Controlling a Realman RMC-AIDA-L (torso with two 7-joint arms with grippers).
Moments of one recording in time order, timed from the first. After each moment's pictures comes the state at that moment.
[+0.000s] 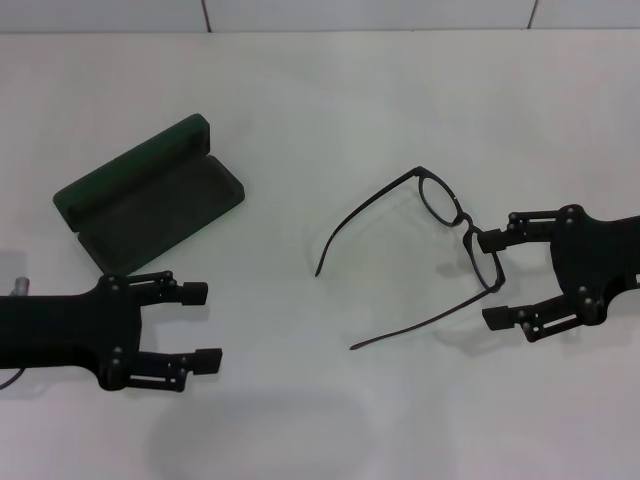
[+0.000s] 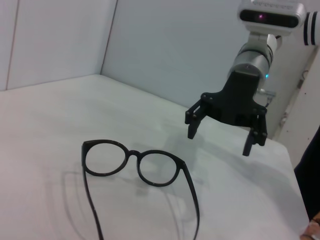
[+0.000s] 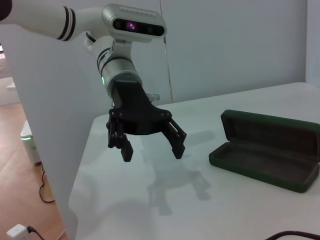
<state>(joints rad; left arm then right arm) -0.33 -1.97 0.84 0.67 1.92 1.80 -1.30 0.59 1.93 -1.09 -0.67 -1.83 -1.66 1.28</state>
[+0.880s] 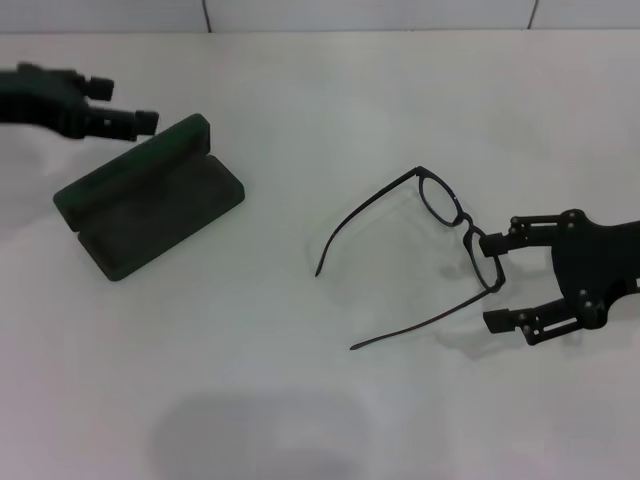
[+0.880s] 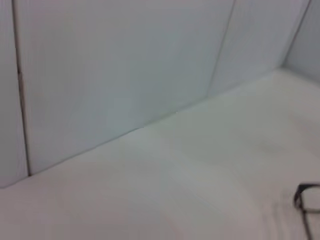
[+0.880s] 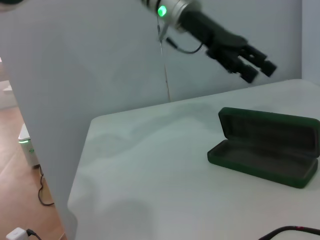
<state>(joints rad) -0.56 -1.98 0.65 1.09 2.25 1.58 -1.89 0.58 1.93 -1.09 -0.67 -1.83 -1.66 1.30</state>
